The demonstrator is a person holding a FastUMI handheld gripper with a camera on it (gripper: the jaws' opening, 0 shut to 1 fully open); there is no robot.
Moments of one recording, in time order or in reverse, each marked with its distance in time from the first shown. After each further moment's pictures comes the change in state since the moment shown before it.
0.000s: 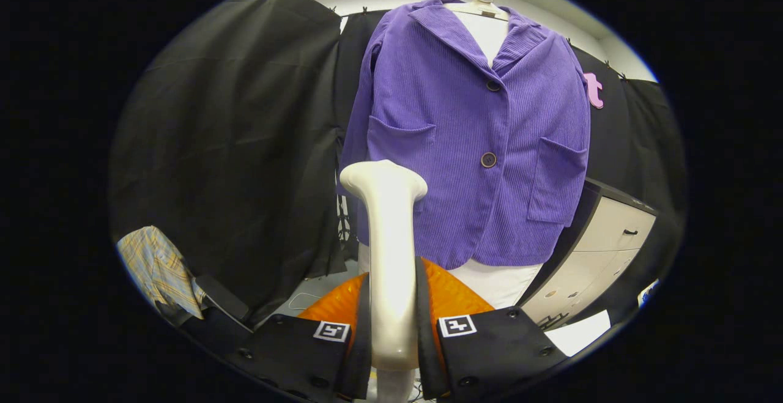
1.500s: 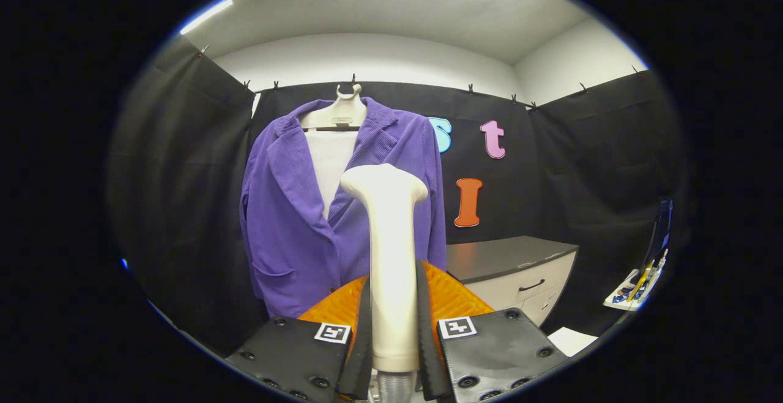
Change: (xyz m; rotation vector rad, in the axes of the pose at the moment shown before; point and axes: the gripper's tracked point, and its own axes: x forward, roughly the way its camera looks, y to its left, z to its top) arm -0.132 -0.201 0.181 0.146 -0.370 -0.370
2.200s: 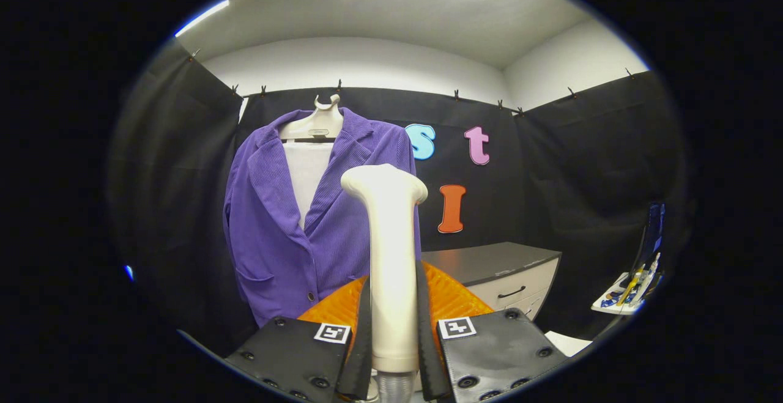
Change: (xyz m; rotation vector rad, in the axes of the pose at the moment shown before) arm -0.006 -0.025 0.014 0.015 -0.016 -0.029
